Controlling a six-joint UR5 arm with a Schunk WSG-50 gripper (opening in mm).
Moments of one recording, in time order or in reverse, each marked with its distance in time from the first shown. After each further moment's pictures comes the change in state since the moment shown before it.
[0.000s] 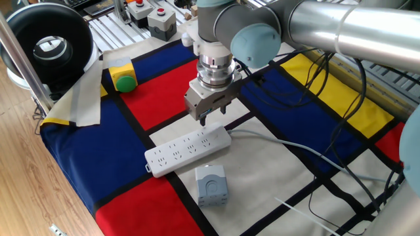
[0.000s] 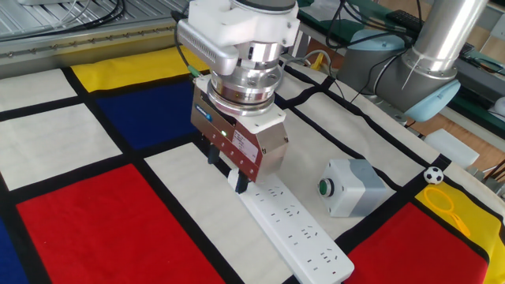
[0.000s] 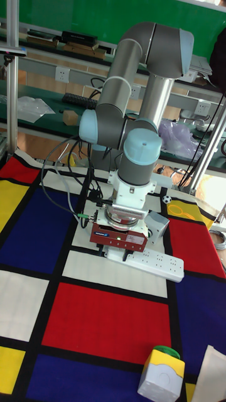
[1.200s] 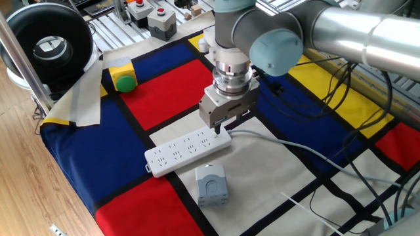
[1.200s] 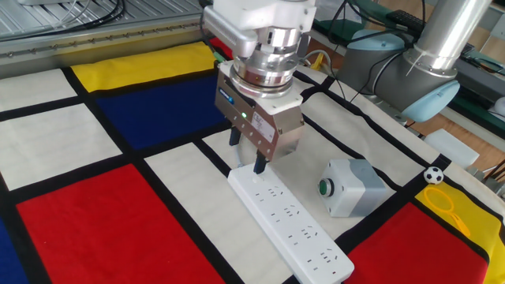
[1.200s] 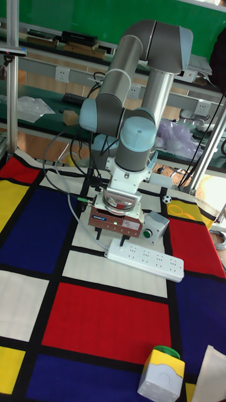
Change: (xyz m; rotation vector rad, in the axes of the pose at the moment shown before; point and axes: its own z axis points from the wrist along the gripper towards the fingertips) arm 0.055 -0.014 -0.006 0.006 0.028 0.064
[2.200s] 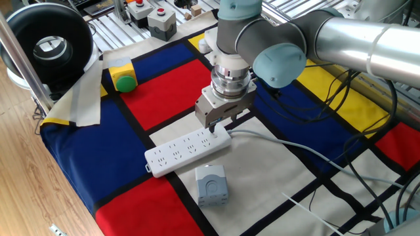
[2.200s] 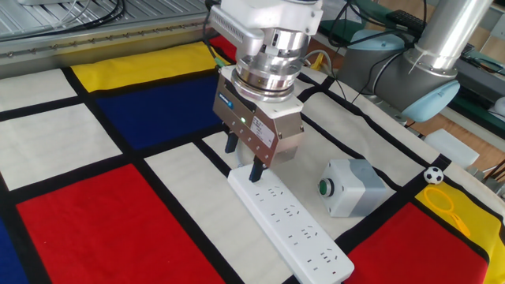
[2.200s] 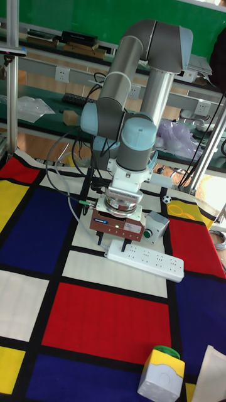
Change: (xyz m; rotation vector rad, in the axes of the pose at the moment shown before) arm -0.015 0.009 0.005 -0.021 -0.074 0.020
